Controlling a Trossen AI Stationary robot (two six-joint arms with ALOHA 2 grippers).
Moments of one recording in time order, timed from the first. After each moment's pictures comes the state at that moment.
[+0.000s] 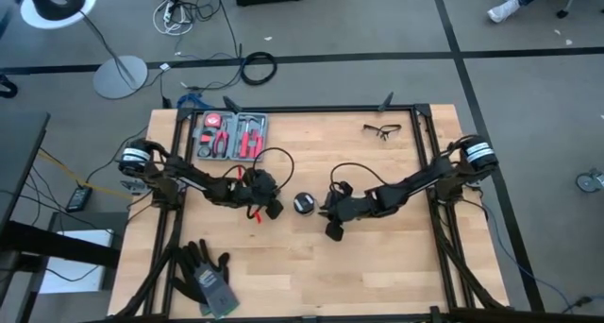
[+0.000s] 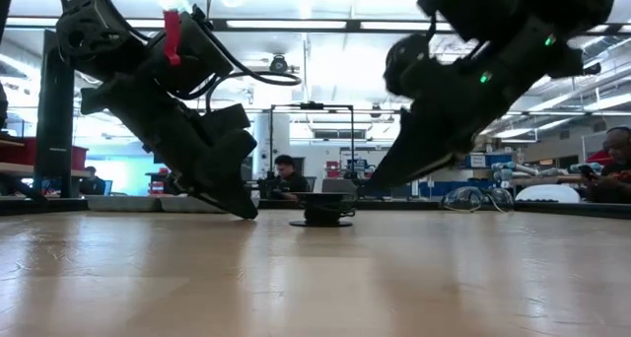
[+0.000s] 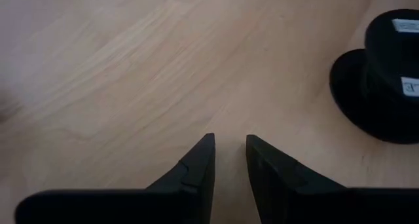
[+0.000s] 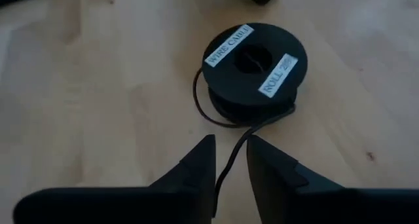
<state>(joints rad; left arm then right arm) -0.09 1.67 0.55 0.30 -0.48 -0.60 0.27 1.70 0.74 0.23 0.34 0.49</state>
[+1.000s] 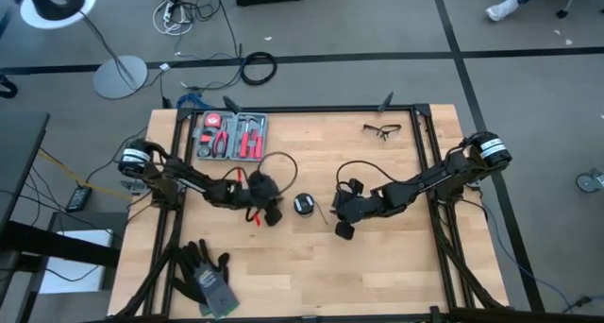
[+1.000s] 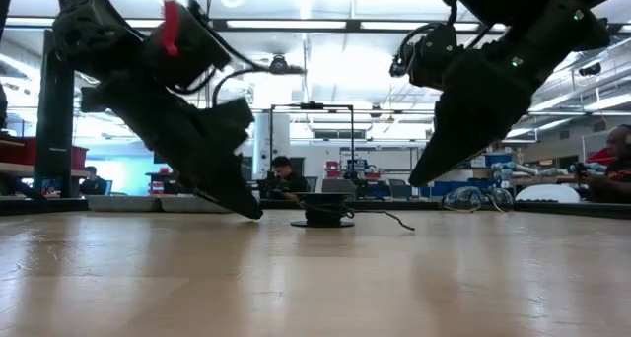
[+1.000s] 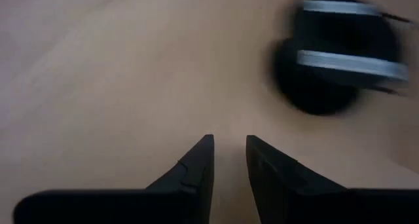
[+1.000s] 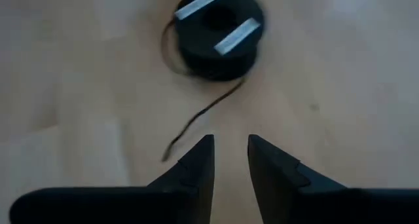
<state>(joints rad) -0.12 1.67 0.55 0.36 -0.38 -0.47 0.29 1.58 0.73 -0.05 0.38 0.49</state>
